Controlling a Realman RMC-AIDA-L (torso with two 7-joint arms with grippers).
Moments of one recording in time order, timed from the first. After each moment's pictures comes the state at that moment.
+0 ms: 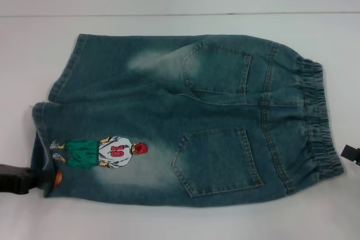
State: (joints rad) left arm -0.36 -2.16 0.40 1.04 2.51 1.66 -1.88; right arm 0.17 2.00 -0.43 -0.43 -1.90 -1.55 1.62
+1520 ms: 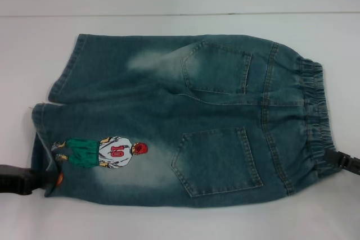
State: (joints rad) left arm -0.37 -2.16 0.41 1.03 2.51 1.67 -1.88; right arm 0.22 2.00 -0.43 -0.42 -1.99 -1.56 1.66
